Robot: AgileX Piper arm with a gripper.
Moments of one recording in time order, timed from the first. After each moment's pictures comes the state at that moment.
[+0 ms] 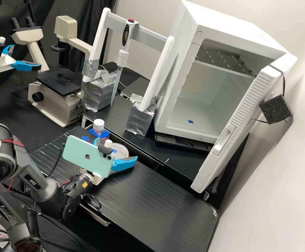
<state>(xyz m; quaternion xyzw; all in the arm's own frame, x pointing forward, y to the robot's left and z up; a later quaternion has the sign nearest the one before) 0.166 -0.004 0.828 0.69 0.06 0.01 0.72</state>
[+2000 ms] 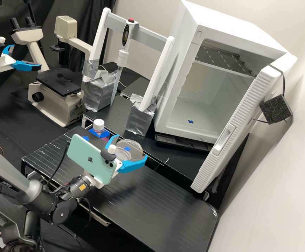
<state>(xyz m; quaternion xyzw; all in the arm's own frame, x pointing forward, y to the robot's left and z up) 0.141 -0.005 0.866 0.71 -0.05 0.07 0.69</state>
